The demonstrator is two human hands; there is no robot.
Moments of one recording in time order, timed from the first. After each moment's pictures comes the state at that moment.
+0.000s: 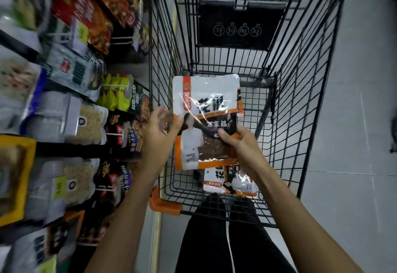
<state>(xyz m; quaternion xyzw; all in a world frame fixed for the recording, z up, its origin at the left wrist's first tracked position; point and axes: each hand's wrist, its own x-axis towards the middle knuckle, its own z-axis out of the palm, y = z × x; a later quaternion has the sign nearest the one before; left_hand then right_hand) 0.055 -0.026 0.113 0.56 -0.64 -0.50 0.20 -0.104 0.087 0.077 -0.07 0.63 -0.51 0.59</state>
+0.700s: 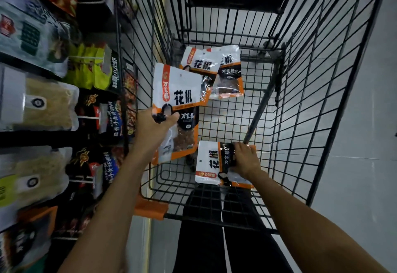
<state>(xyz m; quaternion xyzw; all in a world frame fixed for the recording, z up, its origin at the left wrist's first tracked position) 0.042 -0.036 0.026 0.60 -0.58 -0.53 0.14 -0.117 0.164 -0.151 -0.48 0.78 0.10 0.38</state>
